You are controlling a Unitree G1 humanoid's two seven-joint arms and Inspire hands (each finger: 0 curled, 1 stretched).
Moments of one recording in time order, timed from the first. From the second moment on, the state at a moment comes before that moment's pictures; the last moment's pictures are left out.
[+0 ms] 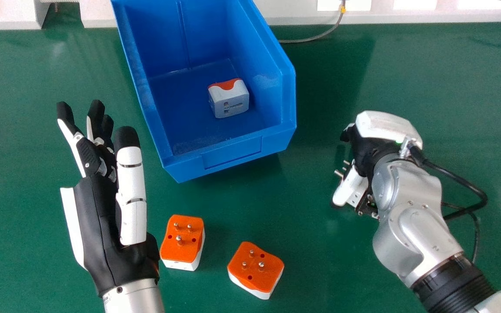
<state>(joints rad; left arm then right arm) 0.33 -0.04 -0.21 -0.19 -0.02 -0.50 0.40 -0.54 -0.22 0.44 0.33 -0.94 0.68 0.34</state>
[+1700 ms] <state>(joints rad) 0.32 -0.04 -0.22 -0.19 -0.04 -0.49 0.40 -0.39 -0.11 0.38 0.04 -0.83 -0.18 -0.51</state>
